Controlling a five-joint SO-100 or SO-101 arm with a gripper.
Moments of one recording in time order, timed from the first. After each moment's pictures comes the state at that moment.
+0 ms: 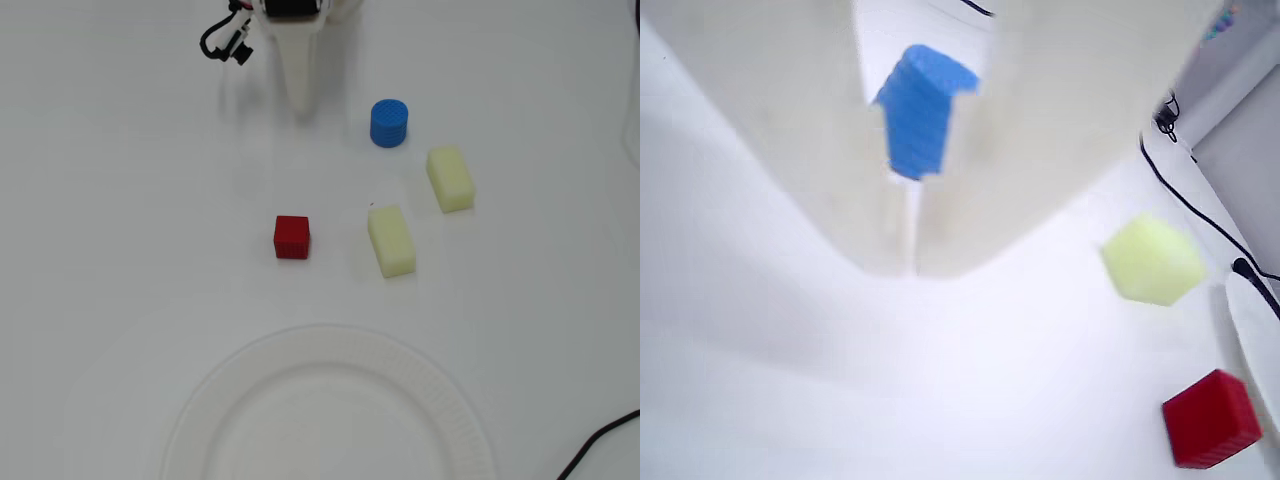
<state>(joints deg) 2.9 189.6 172.0 68.2 2.5</state>
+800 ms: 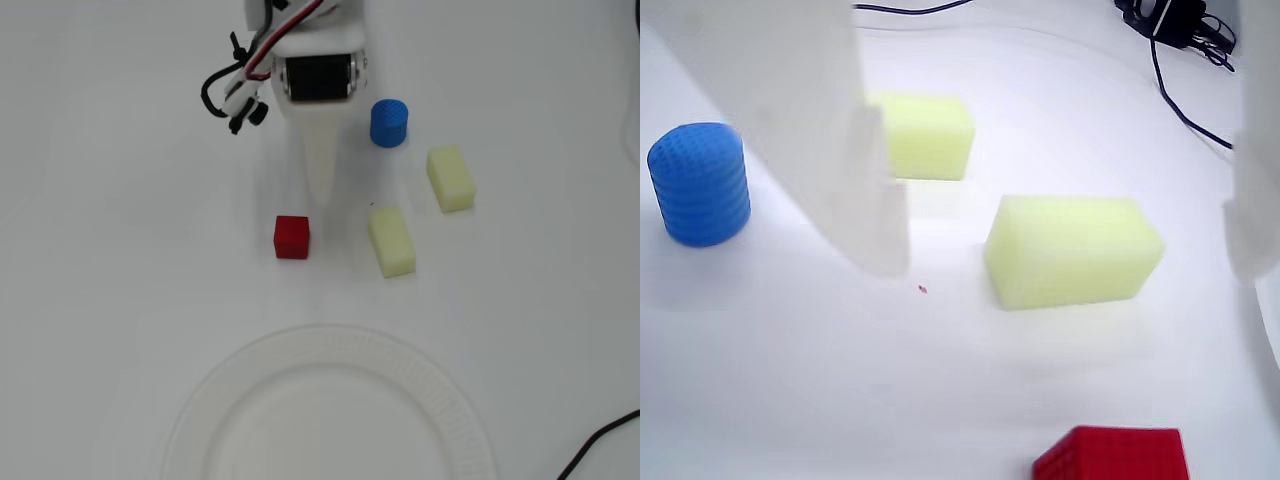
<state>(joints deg) -1.0 105.9 110.7 65.2 3.3</state>
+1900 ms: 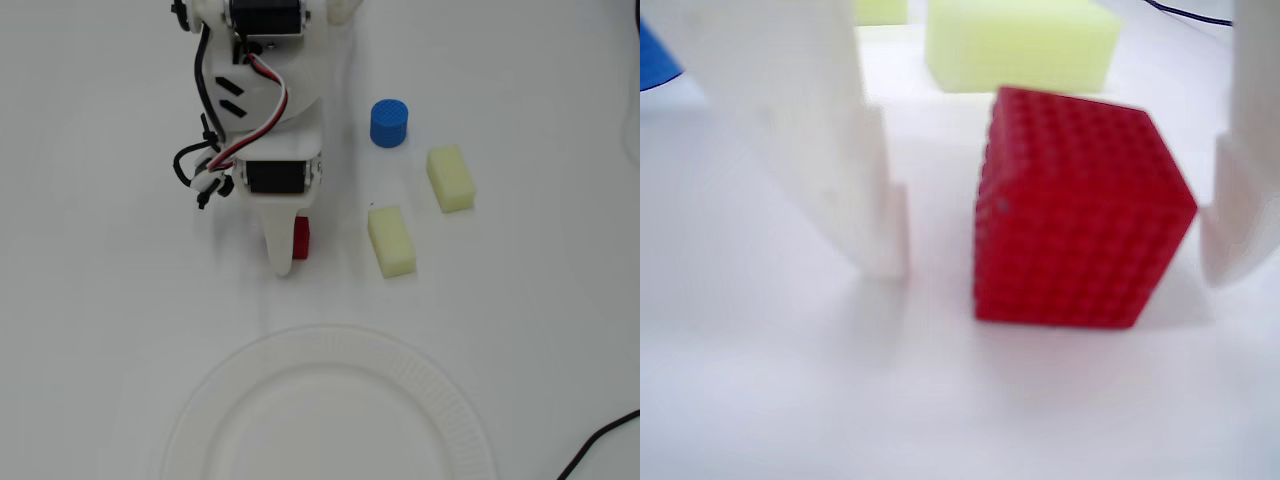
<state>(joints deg) 5.1 86.0 100.9 59.9 -0.4</state>
